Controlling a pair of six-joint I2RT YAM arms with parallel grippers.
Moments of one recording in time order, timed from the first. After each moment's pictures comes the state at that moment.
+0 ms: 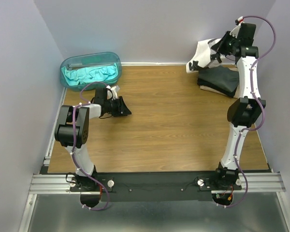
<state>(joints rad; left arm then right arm) -0.12 1.86 0.96 0.05 0.68 -0.35 -0.12 2.30 2.53 -0.67 -0.36 0.32</state>
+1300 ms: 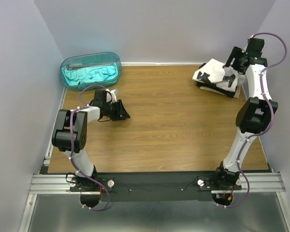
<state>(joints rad) -0.12 1.78 0.89 -0.02 0.65 -0.34 -0.24 2.12 2.10 -0.63 -0.05 0.18</state>
